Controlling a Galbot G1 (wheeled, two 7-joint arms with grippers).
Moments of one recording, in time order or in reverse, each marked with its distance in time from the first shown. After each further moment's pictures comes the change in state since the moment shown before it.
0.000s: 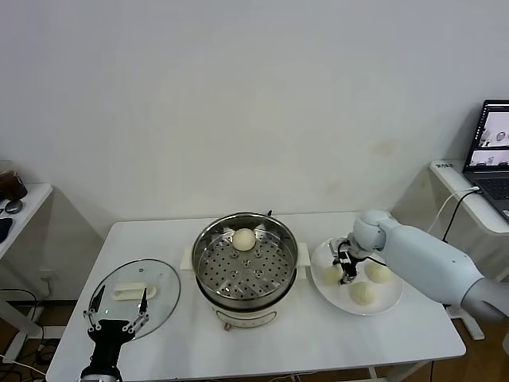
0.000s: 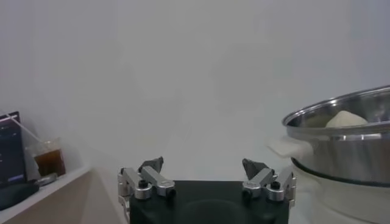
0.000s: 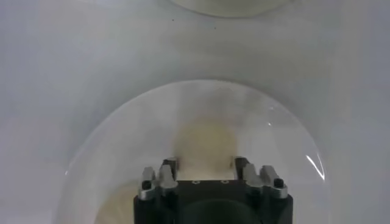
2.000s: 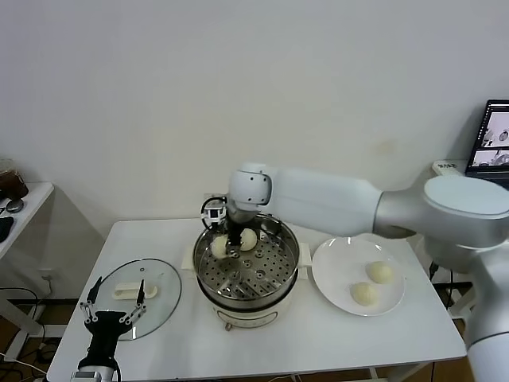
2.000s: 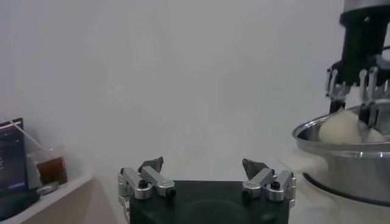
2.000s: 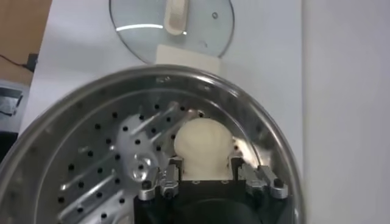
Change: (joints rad) left arm -0.043 0.018 -0.010 0.007 -0.029 -0.001 0.006; right arm 0.474 0.501 -0.422 0.088 0.742 -0.487 0.284
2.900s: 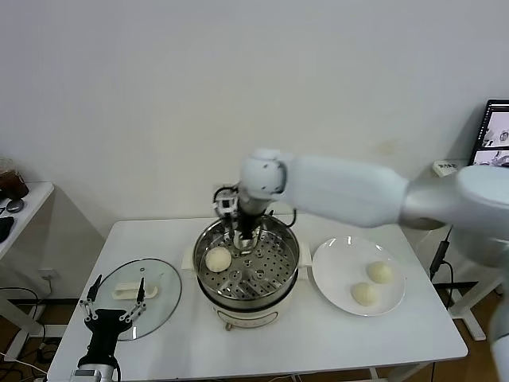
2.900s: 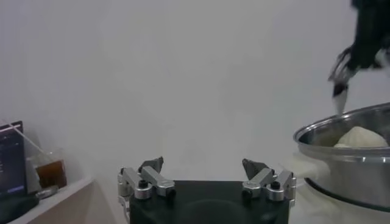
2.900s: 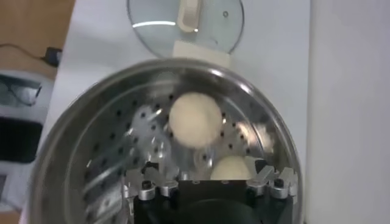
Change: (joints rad) left arm -0.003 0.004 0.005 -0.005 0.003 0.003 0.002; right arm 0.146 -0.244 0.025 0.195 -0.098 0.079 -0.228
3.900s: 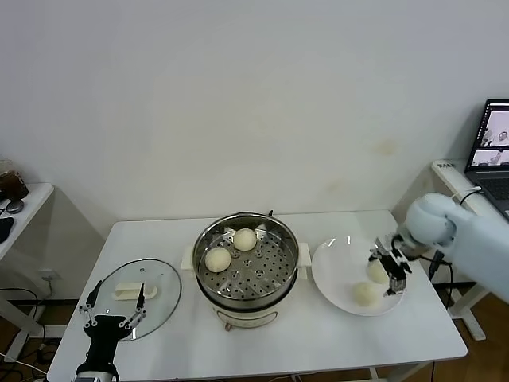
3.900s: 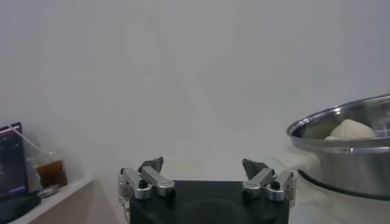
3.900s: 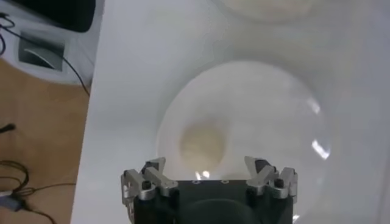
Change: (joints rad) left arm 0.043 -0.017 -0.022 -0.019 0.025 -0.001 0.001; right arm -0.582 -0.625 0.420 0.081 -0.605 0.425 -0.193
